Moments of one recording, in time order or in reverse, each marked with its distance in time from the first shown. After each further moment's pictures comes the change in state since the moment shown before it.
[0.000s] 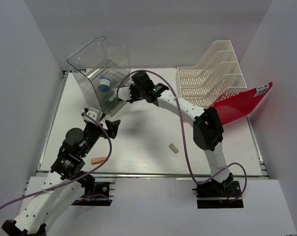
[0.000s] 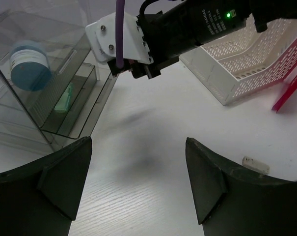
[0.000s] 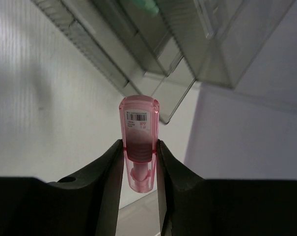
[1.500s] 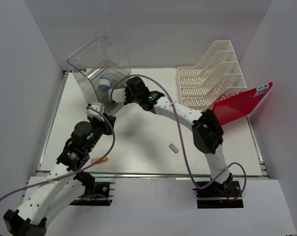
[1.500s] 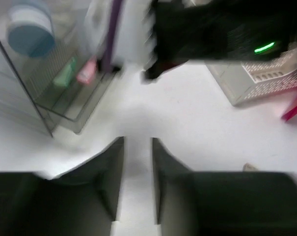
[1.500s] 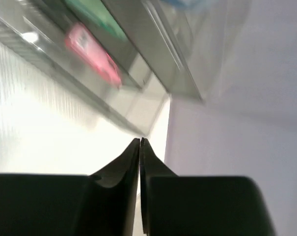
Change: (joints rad) left arm 0.000 0.087 -0.007 0.013 -0.097 -0.109; right arm 0.097 0.038 -0.072 0.281 0.170 -0.014
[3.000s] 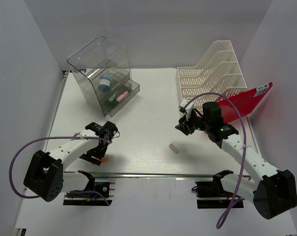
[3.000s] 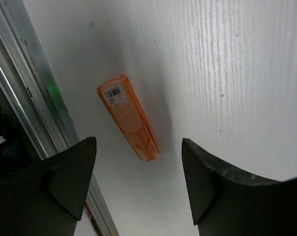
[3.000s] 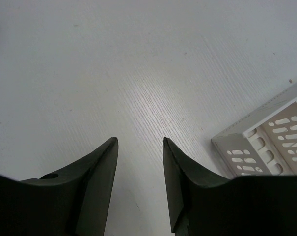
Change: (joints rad) left arm -0.002 0.681 0.171 -1.088 -0.307 -1.661; right arm -0.484 -1.105 -1.156 0.030 -0.692 0.748
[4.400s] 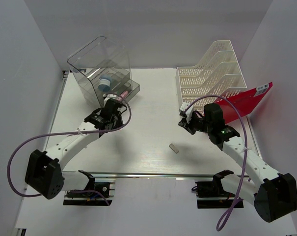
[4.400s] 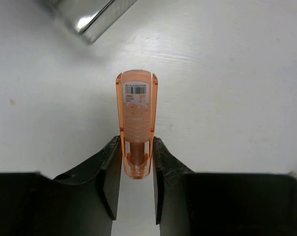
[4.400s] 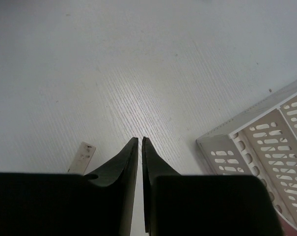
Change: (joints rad) left arm -0.014 0.051 0.188 0.631 0.113 1.165; right arm -0.006 -0.036 -0.033 0.009 0.010 -0.126
